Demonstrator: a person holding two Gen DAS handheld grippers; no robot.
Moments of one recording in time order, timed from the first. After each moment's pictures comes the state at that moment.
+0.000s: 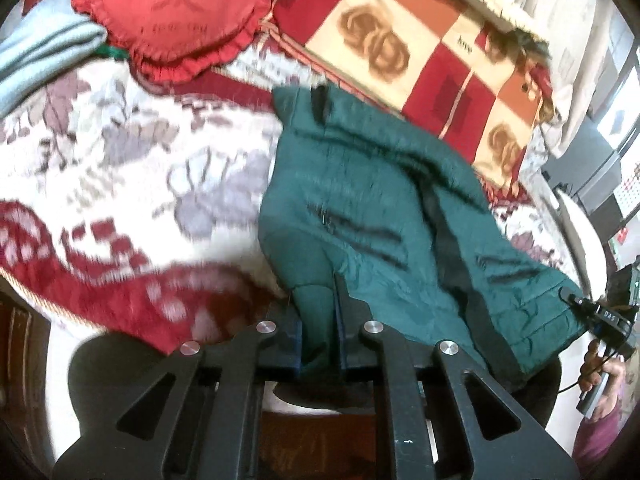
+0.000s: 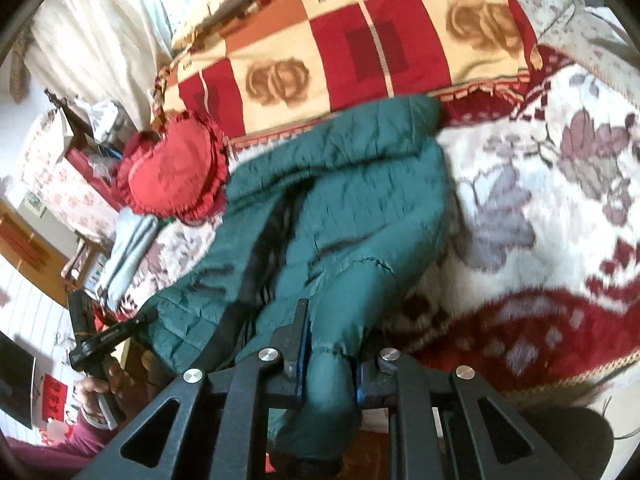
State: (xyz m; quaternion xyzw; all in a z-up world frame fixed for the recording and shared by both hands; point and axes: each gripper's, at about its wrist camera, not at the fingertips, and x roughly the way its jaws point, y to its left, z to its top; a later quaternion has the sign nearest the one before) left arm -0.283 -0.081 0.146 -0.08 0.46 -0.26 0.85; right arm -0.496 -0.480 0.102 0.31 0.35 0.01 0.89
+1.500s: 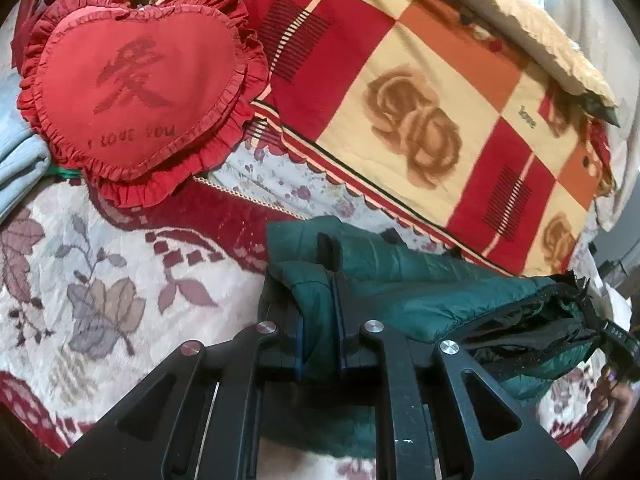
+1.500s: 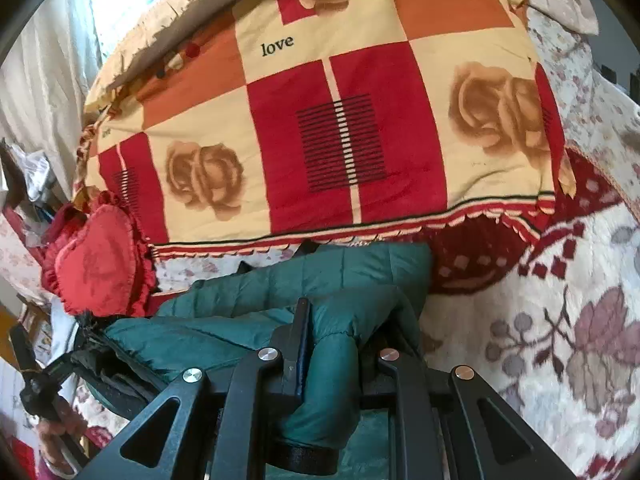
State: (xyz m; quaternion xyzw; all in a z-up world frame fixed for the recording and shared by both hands) left arm -0.070 -0.184 0.200 -0.07 0.41 -0.18 0.89; right arm -0.274 -0.588 0.148 0.27 0.33 -0.11 0.90
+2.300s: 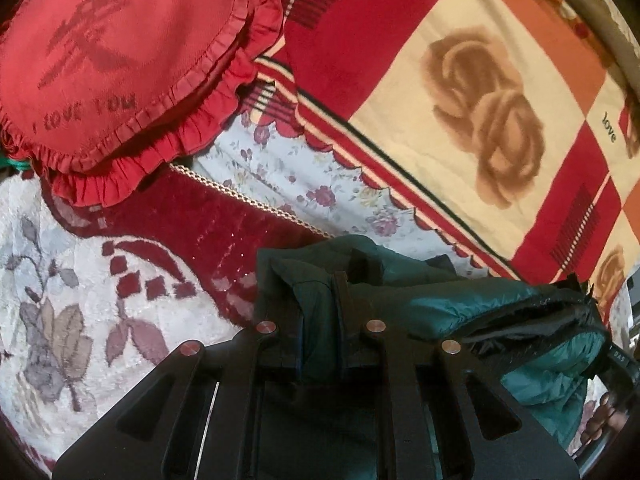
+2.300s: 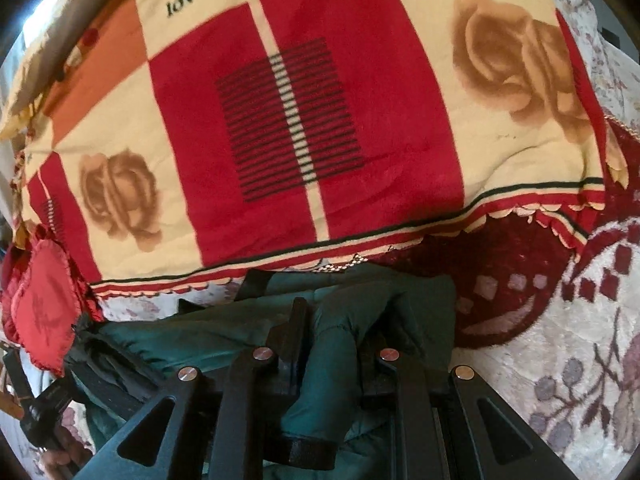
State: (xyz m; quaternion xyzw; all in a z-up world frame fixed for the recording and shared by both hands) left arm 0.034 -0.234 0.131 -0.08 0.46 -0.12 0.87; right arm -0.167 -0.634 0.073 0.31 0.37 -0.16 0.86
